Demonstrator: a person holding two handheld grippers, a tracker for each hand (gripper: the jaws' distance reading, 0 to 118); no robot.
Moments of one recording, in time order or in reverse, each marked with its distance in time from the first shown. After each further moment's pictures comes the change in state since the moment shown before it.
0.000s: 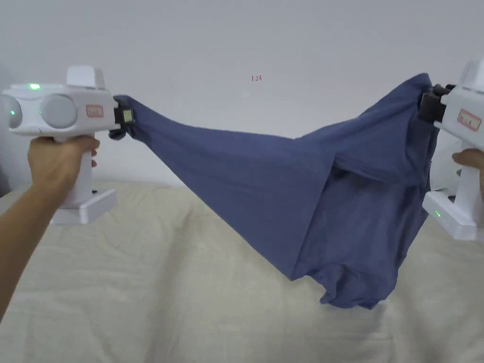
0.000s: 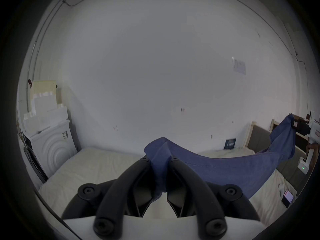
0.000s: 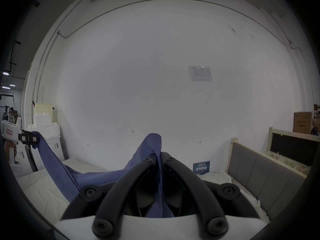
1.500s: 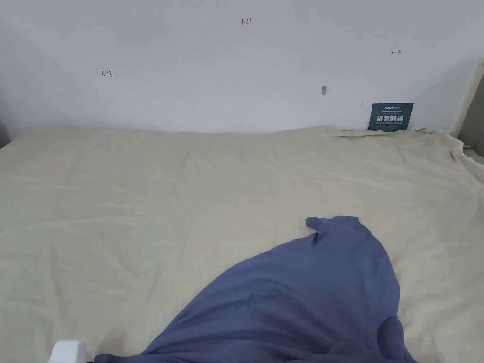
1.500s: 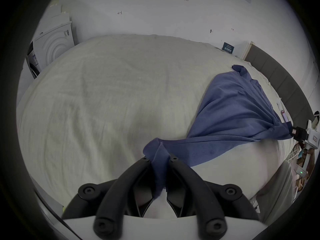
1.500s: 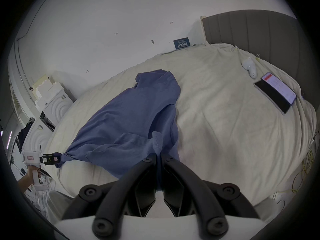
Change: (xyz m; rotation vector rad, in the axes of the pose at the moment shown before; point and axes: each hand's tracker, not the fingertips) left arm -0.036 -0.449 0.243 -0.687 -0.046 0.093; right arm 0.010 -0.353 0.383 -0.728 -0.001 -0.318
